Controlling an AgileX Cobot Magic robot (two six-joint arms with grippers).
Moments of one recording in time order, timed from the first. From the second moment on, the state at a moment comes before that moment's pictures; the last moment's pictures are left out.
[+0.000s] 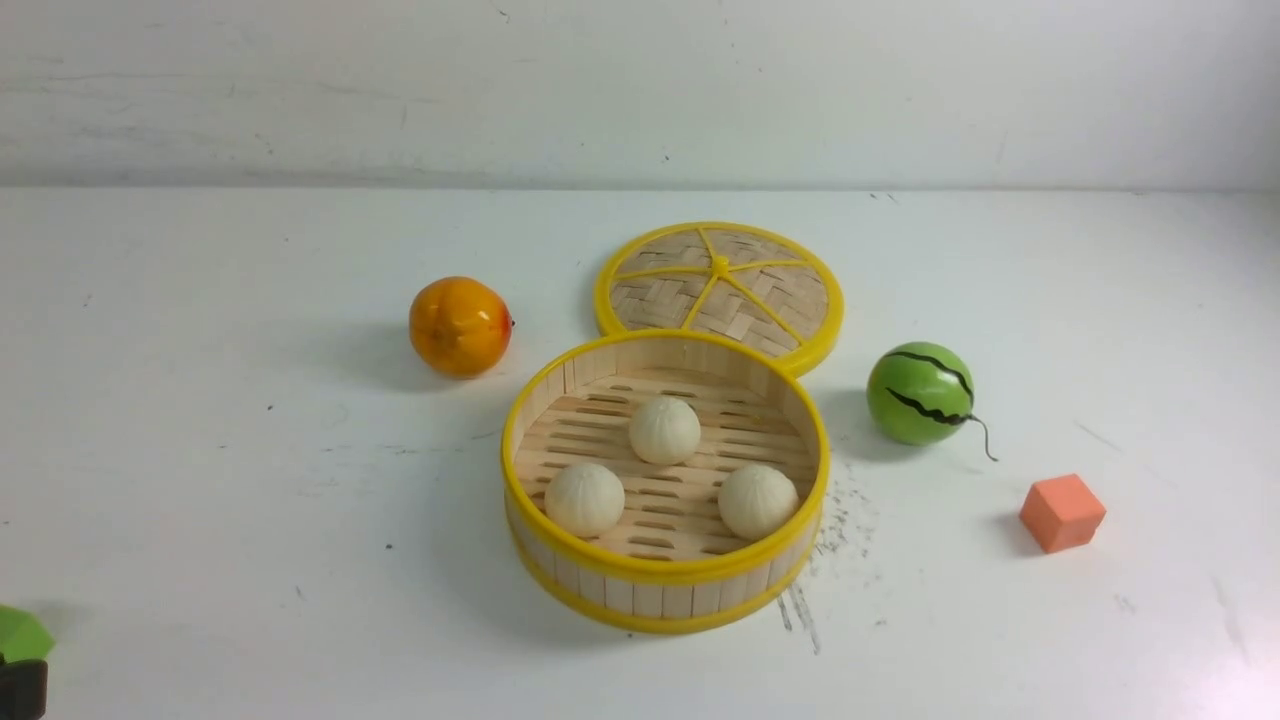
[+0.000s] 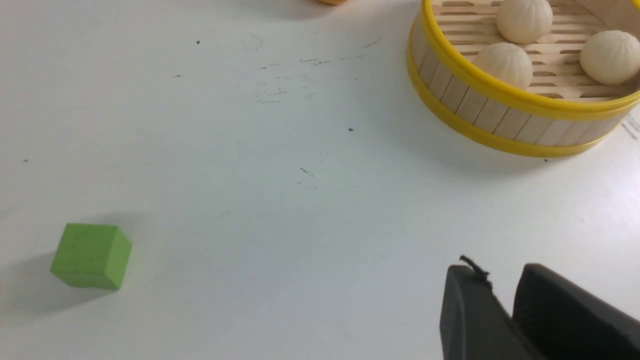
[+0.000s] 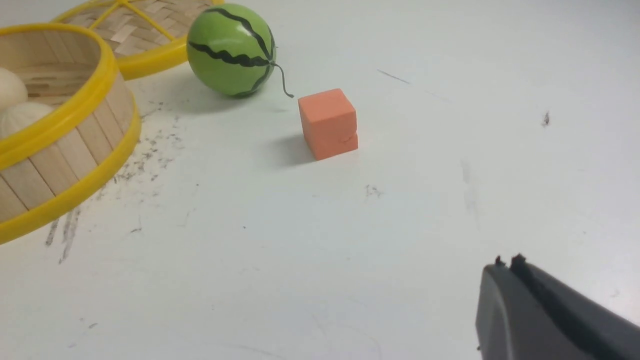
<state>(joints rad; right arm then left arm) -0.01 -0.01 0.02 -0.01 0.39 0.18 -0.48 0.41 -0.56 0.19 0.81 -0.34</state>
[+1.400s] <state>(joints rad) -0.01 -0.01 0.01 -0.01 0.39 0.18 -0.01 -0.01 0.01 0.03 0.09 -0.33</state>
